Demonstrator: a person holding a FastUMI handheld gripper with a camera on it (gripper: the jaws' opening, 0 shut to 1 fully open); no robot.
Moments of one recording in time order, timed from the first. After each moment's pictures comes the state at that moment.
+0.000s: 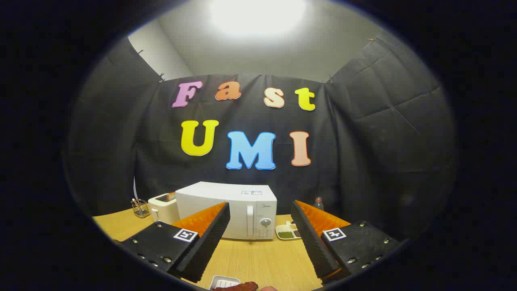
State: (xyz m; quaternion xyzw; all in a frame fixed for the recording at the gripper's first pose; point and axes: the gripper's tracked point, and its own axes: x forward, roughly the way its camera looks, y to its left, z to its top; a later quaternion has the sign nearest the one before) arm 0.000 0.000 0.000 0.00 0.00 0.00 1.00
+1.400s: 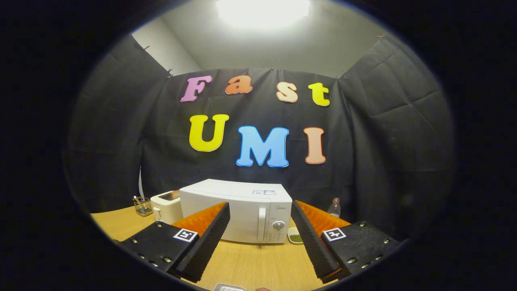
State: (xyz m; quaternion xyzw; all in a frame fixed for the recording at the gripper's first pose) arm 0.062 0.031 -0.017 0.00 0.01 0.04 1.00
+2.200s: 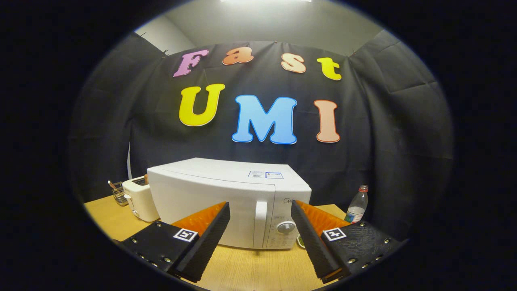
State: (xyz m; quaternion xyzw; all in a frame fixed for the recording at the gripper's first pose) arm 0.207 0.035 -0.112 -0.02 0.08 0.05 1.00
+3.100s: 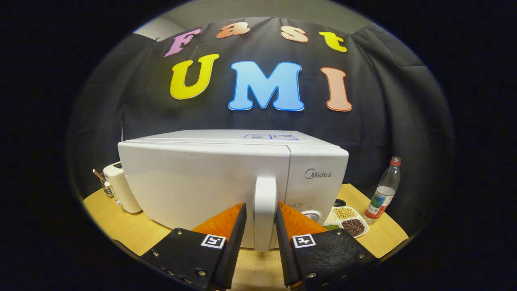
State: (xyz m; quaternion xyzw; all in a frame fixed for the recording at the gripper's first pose) arm 0.282 0.043 -0.202 -0.01 0.16 0.05 0.99
